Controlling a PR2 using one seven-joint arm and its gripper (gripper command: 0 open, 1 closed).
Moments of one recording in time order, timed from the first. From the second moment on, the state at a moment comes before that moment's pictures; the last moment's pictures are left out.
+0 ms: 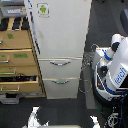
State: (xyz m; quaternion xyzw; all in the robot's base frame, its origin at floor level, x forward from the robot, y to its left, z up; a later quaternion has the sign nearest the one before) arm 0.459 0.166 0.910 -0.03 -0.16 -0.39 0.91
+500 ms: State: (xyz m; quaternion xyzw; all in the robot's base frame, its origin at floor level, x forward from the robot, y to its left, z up) arm 0.543 0.160 0.983 0.01 -0.21 -0.36 0.91
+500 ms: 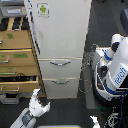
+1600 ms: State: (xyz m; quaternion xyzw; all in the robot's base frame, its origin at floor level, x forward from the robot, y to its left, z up) arm 0.643 0.170 1.079 0.09 -0.23 -0.28 0.93
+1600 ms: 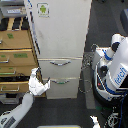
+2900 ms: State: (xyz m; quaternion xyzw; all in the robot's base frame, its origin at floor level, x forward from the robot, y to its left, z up) arm 0.869 0.237 1.137 0.12 -0.12 -0.06 0.98
